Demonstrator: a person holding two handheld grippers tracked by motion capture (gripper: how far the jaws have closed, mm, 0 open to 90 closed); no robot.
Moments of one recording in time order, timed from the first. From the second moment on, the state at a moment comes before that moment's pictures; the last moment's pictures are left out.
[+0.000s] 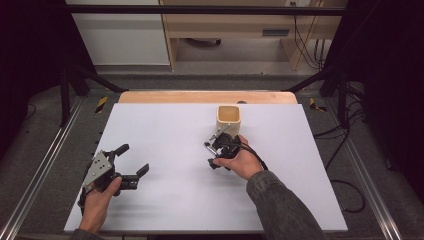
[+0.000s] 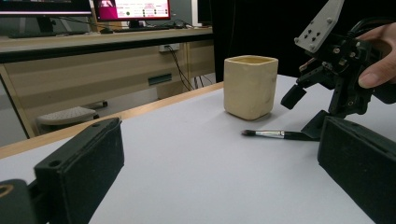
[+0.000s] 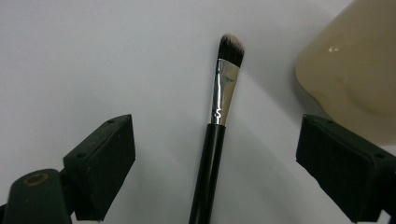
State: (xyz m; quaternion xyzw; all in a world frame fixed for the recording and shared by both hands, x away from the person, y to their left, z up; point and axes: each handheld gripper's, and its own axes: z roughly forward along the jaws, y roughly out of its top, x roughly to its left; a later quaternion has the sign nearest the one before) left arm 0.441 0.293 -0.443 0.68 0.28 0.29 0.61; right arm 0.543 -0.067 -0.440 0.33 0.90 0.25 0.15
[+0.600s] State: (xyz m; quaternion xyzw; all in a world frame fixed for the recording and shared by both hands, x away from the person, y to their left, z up) left arm 0.441 0.292 -0.443 0.68 0.28 0.29 0.61; right arm 0.553 -0.064 -0.445 0.35 0.89 0.24 0.14
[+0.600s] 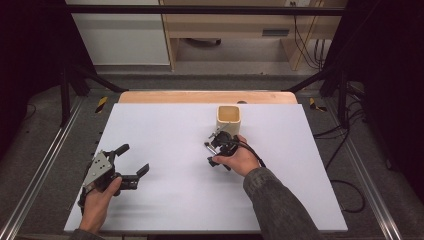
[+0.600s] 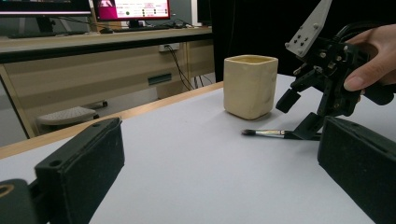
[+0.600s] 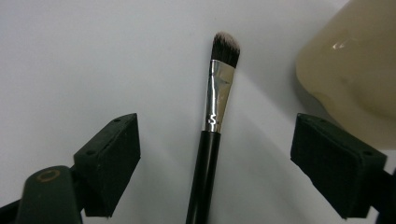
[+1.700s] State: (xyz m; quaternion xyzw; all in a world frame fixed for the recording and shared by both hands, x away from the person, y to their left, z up) left arm 0.440 0.291 -0.443 0.69 0.28 0.29 0.60; right arm 0.557 -0.057 -0.442 0.37 0.89 0.22 0.11
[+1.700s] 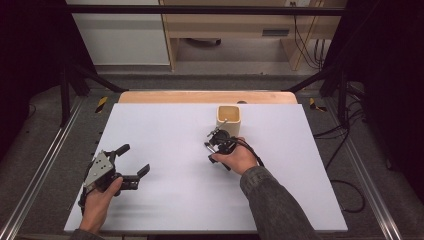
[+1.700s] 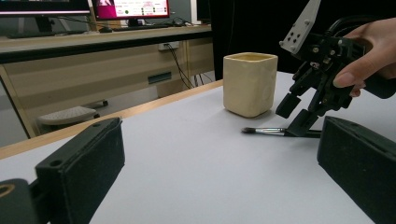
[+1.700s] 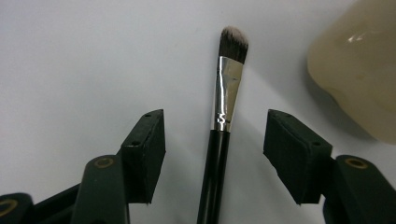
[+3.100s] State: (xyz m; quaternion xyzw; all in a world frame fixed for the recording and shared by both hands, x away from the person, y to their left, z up) left arm 0.441 0.291 -0.443 0.69 0.28 0.30 0.60; right arm 0.569 -0.051 -0.448 0.39 0.89 0.22 0.09
